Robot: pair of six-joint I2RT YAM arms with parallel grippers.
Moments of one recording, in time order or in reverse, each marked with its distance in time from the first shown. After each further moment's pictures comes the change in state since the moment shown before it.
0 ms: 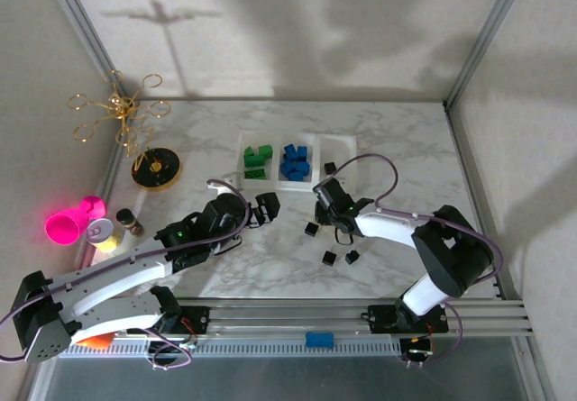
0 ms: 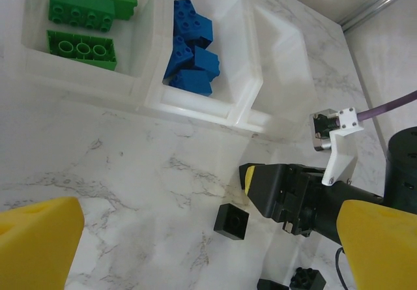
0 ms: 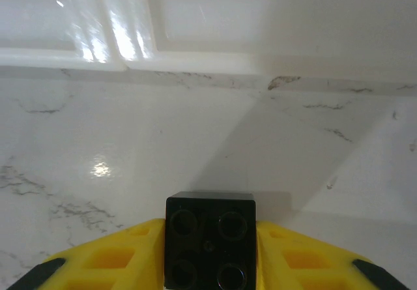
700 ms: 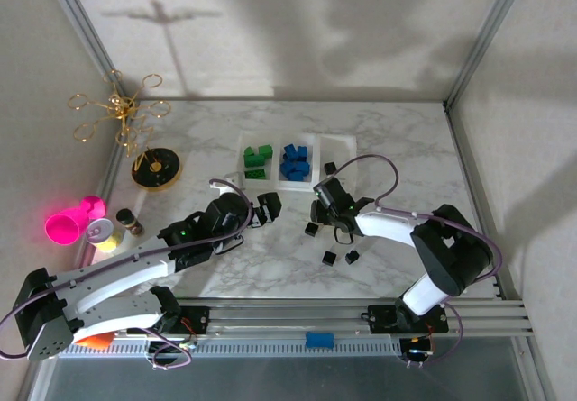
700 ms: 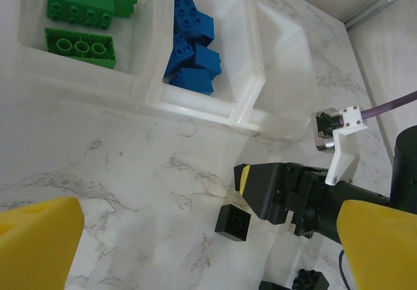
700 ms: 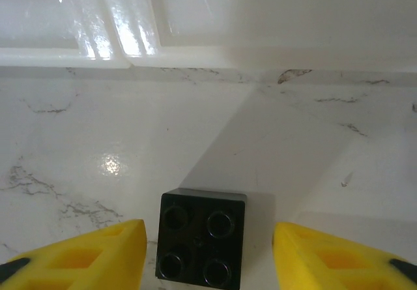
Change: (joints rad) left arm 0.000 0.027 0.000 0.012 0.000 0.000; right arm -0.007 0.024 0.000 0.019 -0.032 0.027
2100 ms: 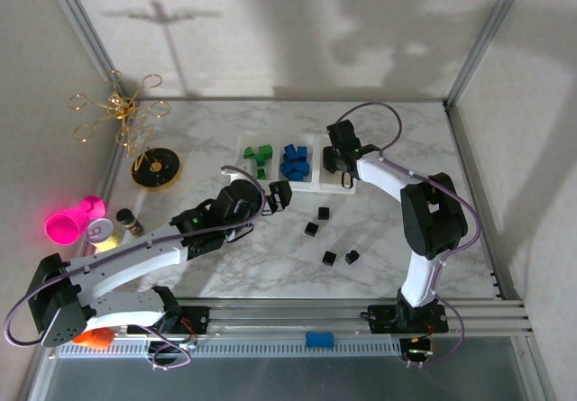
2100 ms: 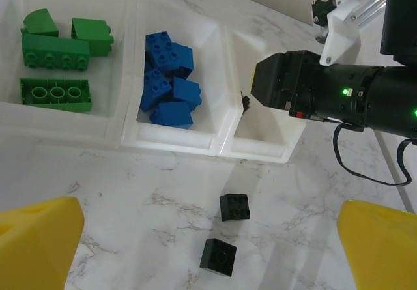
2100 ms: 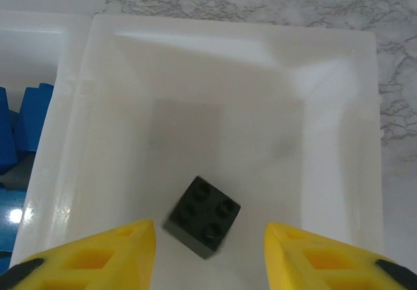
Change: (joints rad) left arm -0.001 0.129 0.132 0.033 -0.031 0.085; right arm -0.261 0.269 0.518 -0.137 0.000 -0.327
